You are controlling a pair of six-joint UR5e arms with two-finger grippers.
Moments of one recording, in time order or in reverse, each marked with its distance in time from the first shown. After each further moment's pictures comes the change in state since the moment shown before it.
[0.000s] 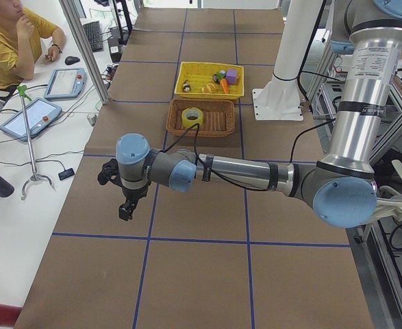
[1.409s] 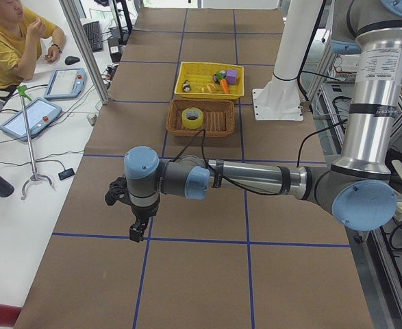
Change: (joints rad) left arm -0.009 0.068 -0.035 -0.031 0.132 0.040; right arm -0.001 0.012 0.004 -0.001 0.002 0.018
